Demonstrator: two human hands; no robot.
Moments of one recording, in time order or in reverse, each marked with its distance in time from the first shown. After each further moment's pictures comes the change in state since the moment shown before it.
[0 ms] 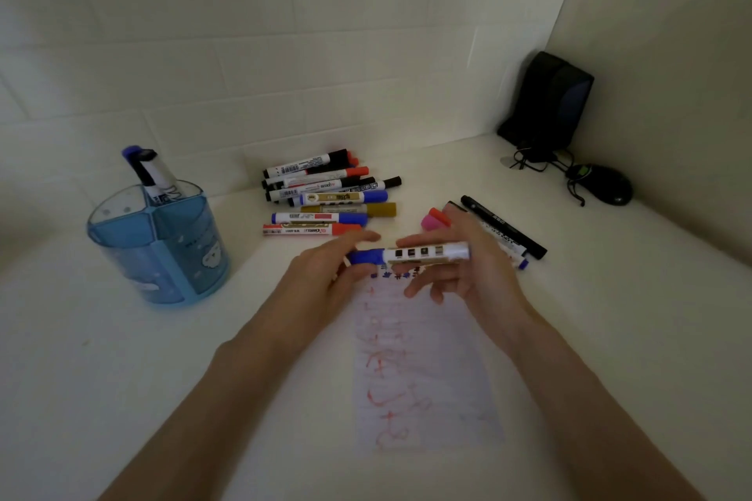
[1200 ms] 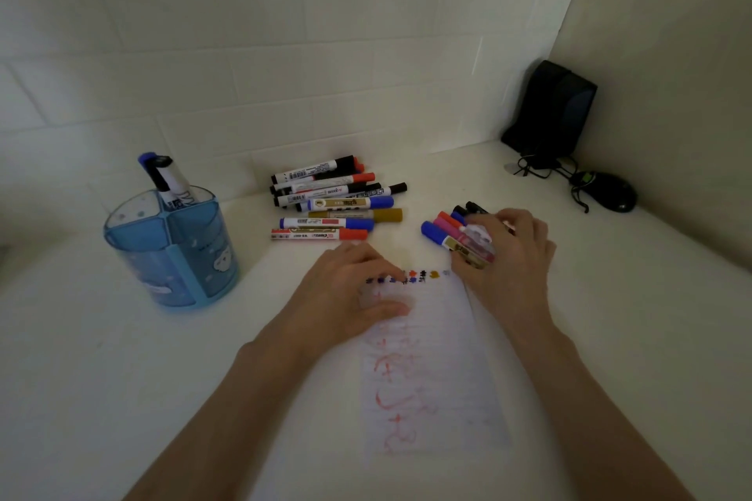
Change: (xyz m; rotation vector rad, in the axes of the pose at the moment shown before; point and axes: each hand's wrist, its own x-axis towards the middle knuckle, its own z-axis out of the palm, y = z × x) left_hand 0.008 -0.005 0.014 0.235 -0.088 0.139; right_hand 0.027 0.037 -0.047 -1.251 0.611 -0.410
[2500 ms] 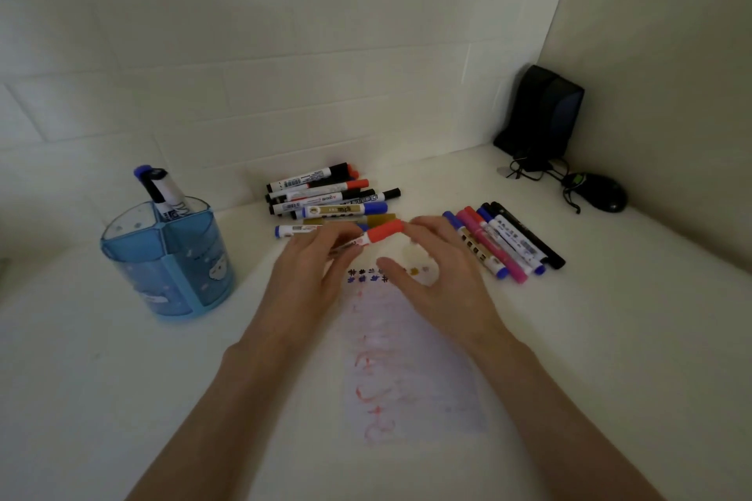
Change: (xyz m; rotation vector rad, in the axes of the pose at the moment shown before) left_hand -0.001 -0.001 -0.020 -0.122 0.350 -0.134; right_hand -0.015 -0.058 -0.001 0.474 -0.178 -0.219
